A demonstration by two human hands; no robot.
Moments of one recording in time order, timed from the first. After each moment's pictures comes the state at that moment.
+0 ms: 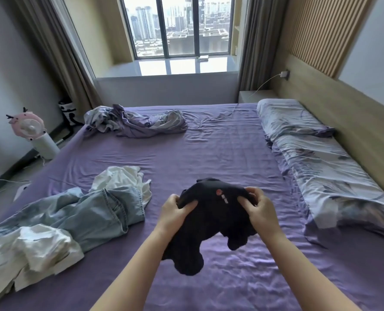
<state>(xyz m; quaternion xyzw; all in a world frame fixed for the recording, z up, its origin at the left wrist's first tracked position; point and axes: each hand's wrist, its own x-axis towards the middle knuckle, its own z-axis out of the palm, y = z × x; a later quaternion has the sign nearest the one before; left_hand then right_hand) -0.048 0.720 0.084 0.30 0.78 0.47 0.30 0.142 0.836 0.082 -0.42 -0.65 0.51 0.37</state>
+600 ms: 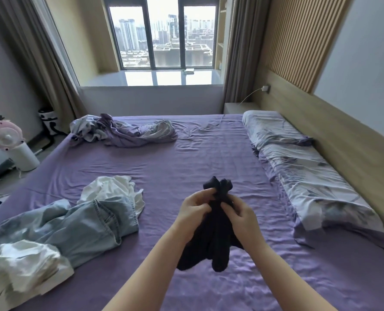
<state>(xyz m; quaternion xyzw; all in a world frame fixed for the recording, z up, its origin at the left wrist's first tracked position) -0.022 0.731 0.116 0.31 0.55 0.61 0.47 0.109 0.780 0.104 -0.39 -0.67 0.52 0.37</state>
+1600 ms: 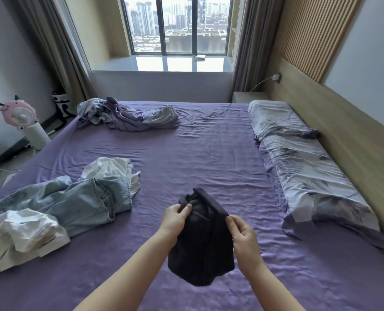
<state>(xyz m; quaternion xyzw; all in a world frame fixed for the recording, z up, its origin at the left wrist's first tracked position) 0.029 0.715 0.056 0.19 0.73 0.53 0.39 0.199 0.762 0.059 -0.41 -0.53 0.65 0.35</state>
